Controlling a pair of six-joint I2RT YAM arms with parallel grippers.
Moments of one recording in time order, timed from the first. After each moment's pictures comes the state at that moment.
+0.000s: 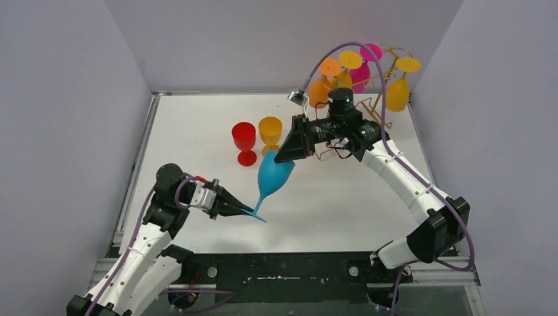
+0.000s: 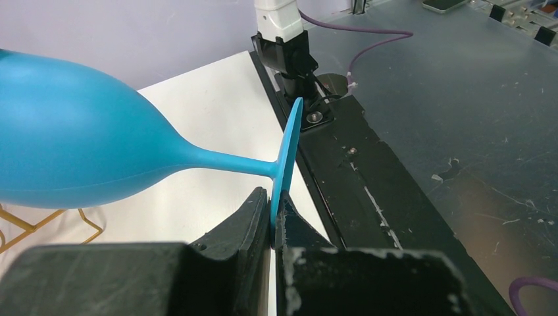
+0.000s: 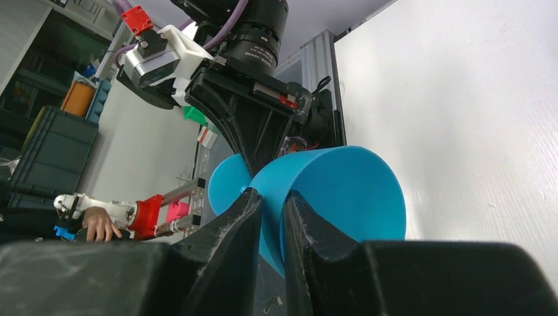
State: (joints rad) left arm -0.36 0.74 0.54 0.24 1.48 0.14; right arm 0.54 1.47 1.44 -0.37 -1.20 0.42
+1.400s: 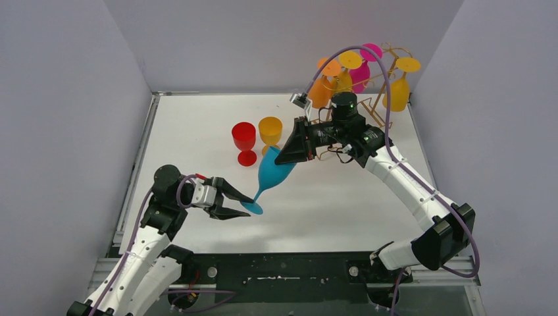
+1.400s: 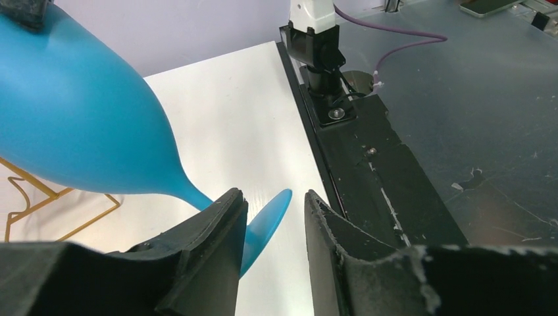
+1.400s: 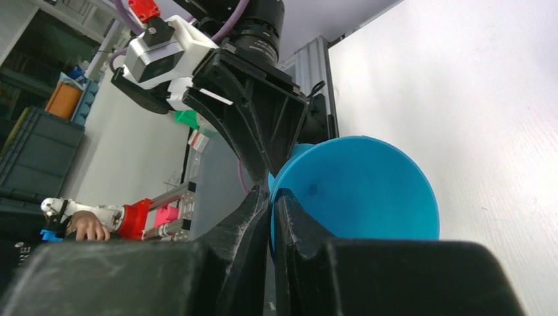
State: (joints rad) left arm -0.34 0.70 0.53 0.19 1.40 0.14; right arm 0.55 1.41 1.37 -0.30 -1.17 0.45
